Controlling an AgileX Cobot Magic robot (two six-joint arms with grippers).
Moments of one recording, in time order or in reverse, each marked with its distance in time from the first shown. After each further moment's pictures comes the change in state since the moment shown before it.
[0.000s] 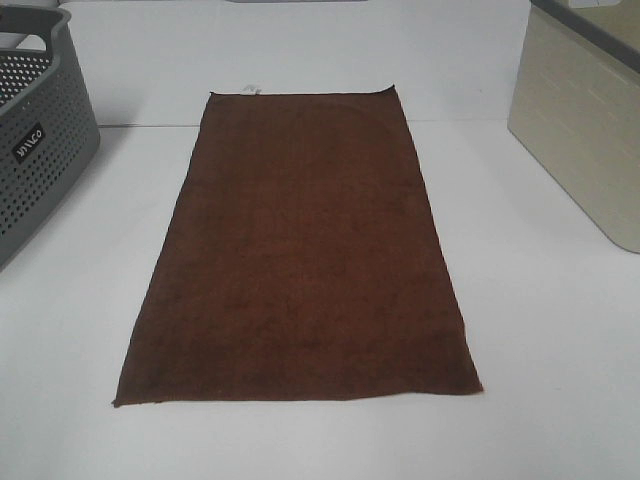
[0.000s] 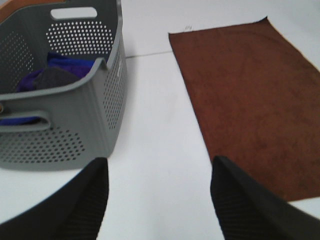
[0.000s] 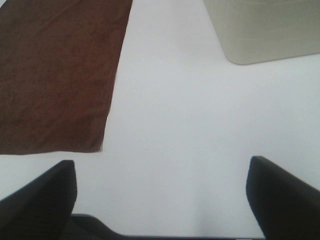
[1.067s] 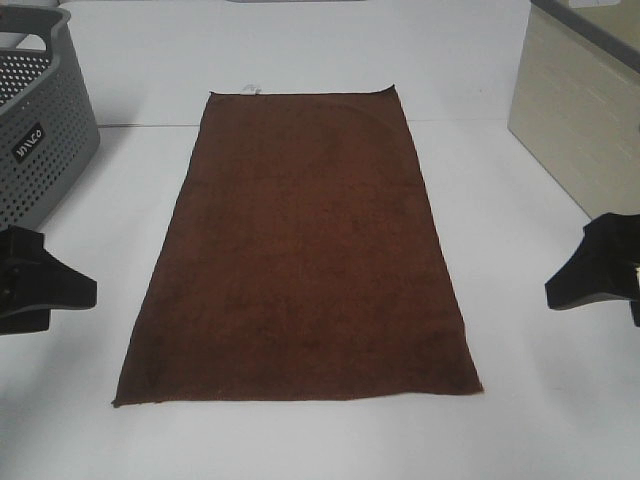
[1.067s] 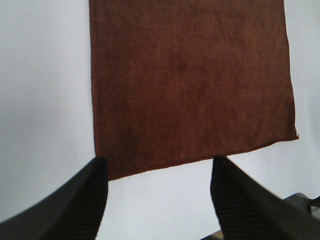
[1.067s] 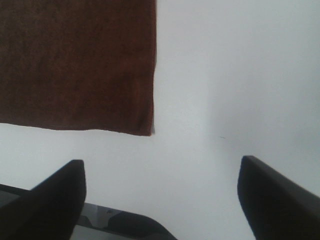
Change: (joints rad) left arm 0.001 1.210 0.041 -1.019 -0.250 0.666; right arm -0.001 1.102 -0.103 0.405 -0.327 -0.280
